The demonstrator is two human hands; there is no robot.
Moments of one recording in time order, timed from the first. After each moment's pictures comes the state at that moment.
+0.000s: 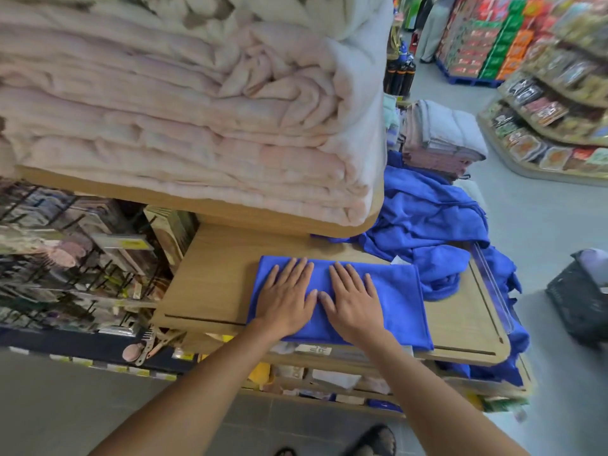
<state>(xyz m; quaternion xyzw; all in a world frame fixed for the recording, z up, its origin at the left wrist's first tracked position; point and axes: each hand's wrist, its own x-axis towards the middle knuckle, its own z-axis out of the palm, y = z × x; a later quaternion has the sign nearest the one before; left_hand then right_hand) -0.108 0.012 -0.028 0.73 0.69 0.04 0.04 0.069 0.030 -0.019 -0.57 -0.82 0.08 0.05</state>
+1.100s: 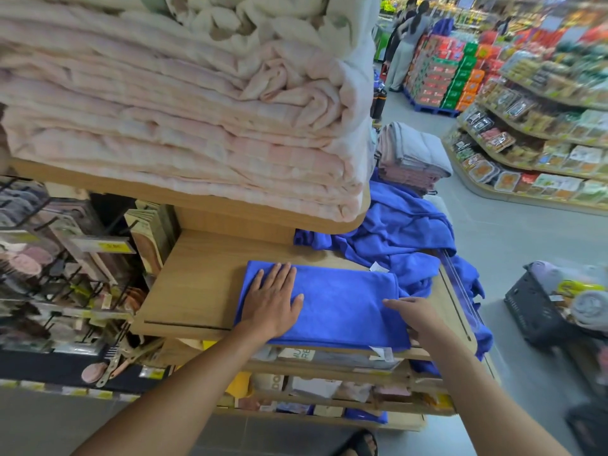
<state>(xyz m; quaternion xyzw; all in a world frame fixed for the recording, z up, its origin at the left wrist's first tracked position) -0.110 0.016 -0.033 0.74 0.67 0.06 0.06 0.195 0.039 0.027 -0.75 -0.41 0.46 0.24</state>
